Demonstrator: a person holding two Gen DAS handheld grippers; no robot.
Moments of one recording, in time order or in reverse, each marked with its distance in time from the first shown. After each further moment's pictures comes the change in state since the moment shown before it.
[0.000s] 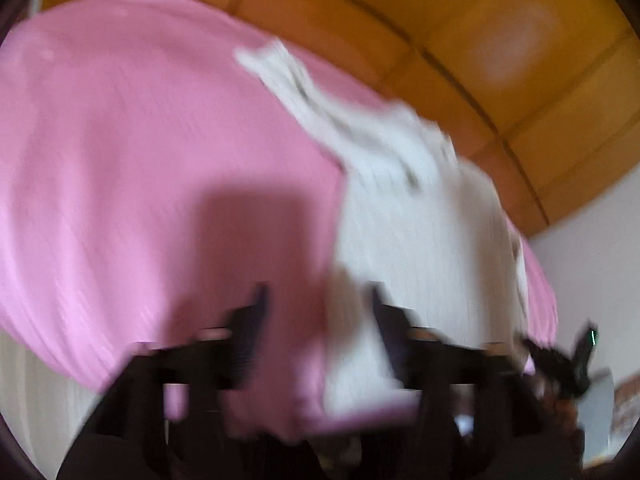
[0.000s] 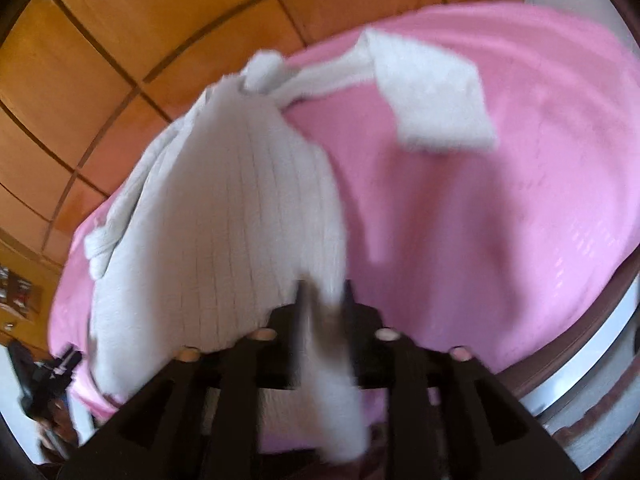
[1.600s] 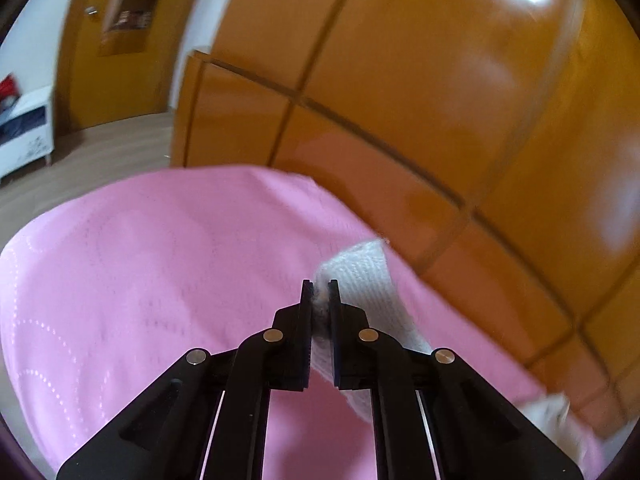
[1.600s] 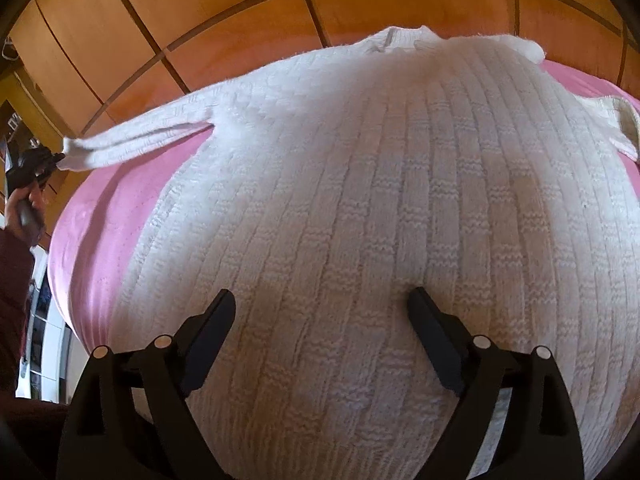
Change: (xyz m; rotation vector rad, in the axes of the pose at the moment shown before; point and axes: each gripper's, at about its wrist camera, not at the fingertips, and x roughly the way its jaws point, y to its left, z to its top) left arm -0.068 0.167 0.239 -0.198 -0.486 0.396; right arm 0.110 0.201 -0.034 -0.400 0.121 0.135
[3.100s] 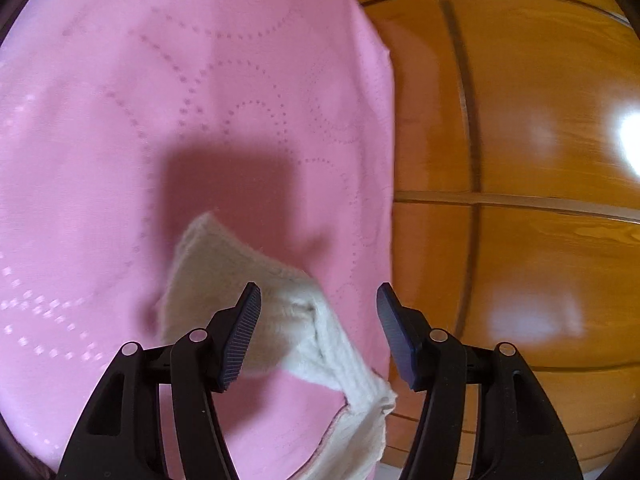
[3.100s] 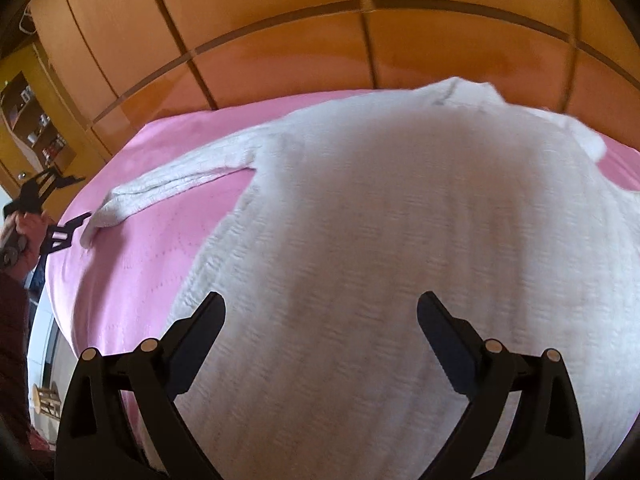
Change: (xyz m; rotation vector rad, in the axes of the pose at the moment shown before) left arm 0.070 0.052 -0.049 -0.742 0.497 -0.277; right arm 0.027 0.061 0.072 -0.112 -0.025 0.018
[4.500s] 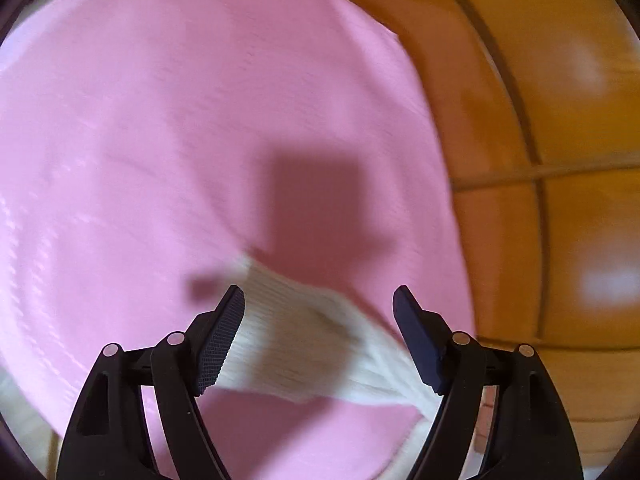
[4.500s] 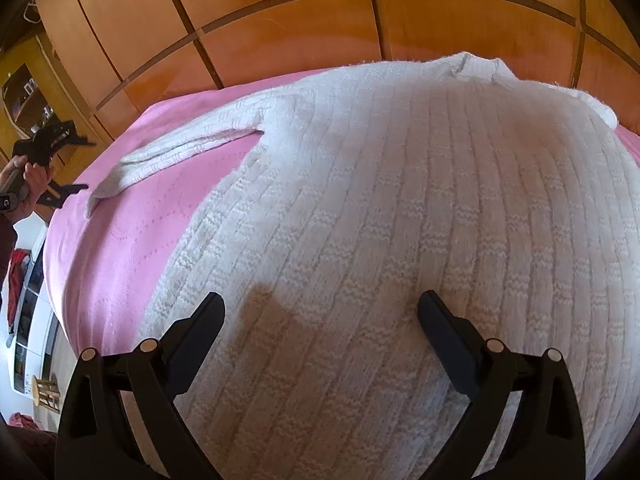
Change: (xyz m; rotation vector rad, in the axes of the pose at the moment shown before) left arm -0.017 -0.044 0.037 0.191 0.007 0.351; right arm 0.016 0.002 -0.033 -0.004 0.010 -0.001
